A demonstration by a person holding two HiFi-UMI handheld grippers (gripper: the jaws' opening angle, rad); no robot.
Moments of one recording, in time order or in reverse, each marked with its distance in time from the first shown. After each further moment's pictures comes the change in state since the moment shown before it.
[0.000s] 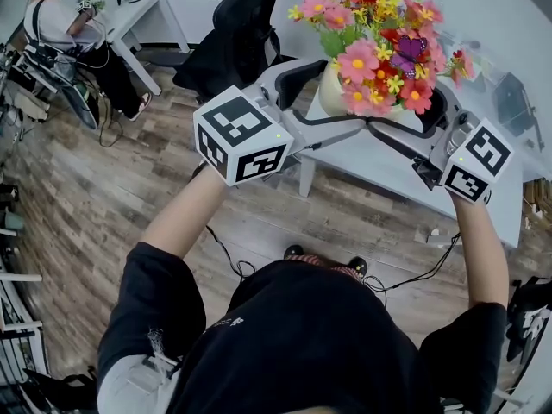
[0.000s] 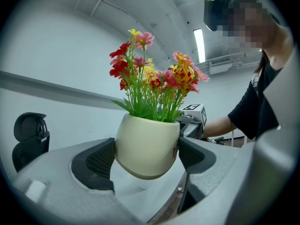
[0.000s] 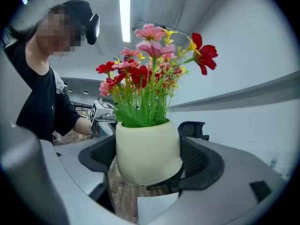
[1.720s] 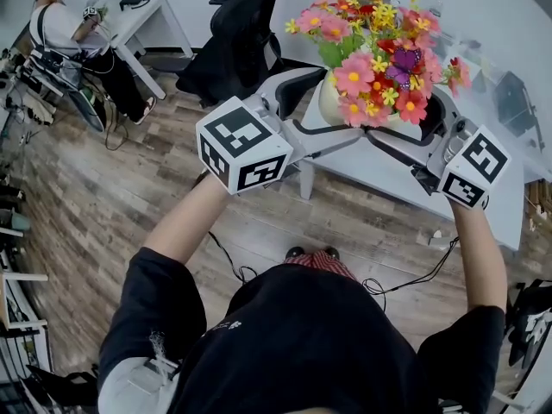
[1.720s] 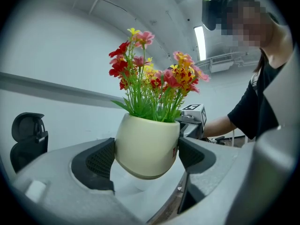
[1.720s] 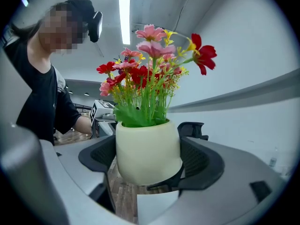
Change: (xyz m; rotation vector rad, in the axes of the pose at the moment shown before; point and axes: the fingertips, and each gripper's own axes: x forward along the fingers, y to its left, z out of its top) left arm 0.001 -0.002 0.002 -0.001 0.017 0.002; right arm -0.002 0.000 0.002 -0.003 -0.005 0.006
